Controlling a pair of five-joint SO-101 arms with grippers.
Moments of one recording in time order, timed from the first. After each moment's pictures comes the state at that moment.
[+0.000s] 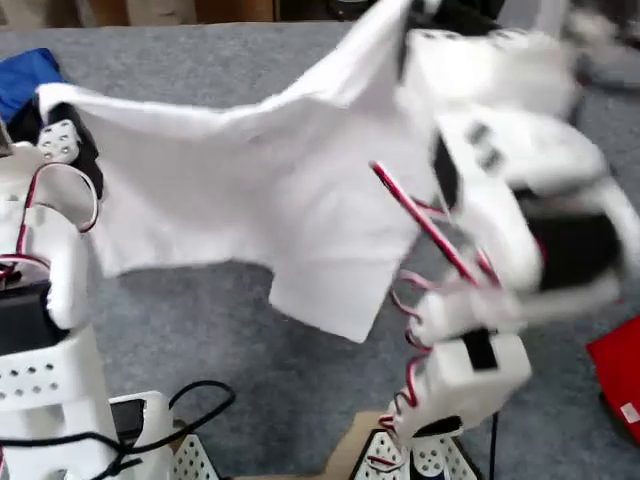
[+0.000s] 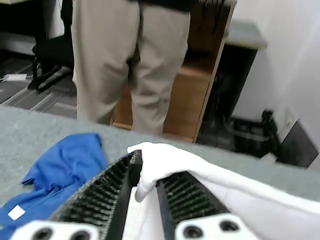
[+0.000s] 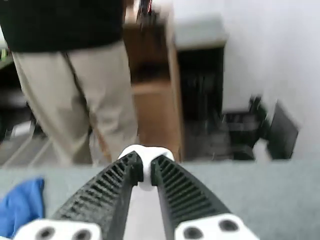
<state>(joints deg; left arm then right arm) -14.6 -52.5 21.1 45.8 -2.5 -10.3 8.1 -92.9 101.0 -17.9</state>
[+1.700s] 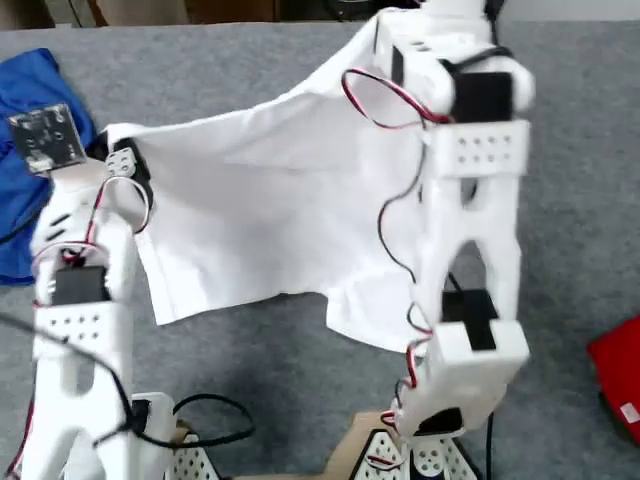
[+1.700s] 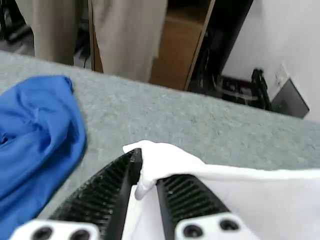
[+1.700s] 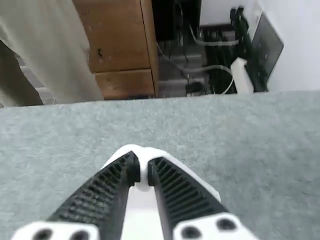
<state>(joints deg) -9.9 -45.5 53.1 14.5 0.0 -8.0 16.7 -45.8 68.9 -15.8</state>
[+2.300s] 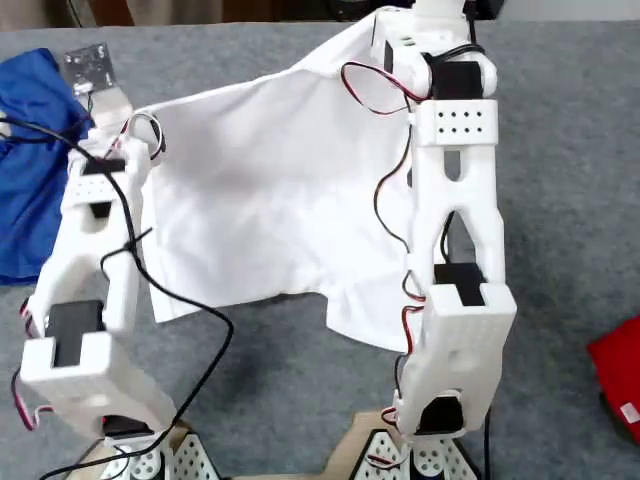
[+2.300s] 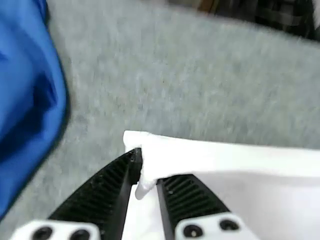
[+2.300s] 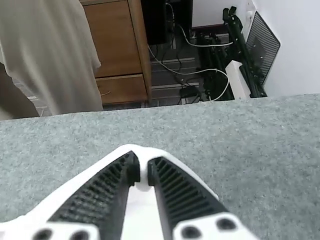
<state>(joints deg) -11.2 10.0 13.0 23.3 0.0 -6.0 27.3 -44.9 56.2 -15.8</state>
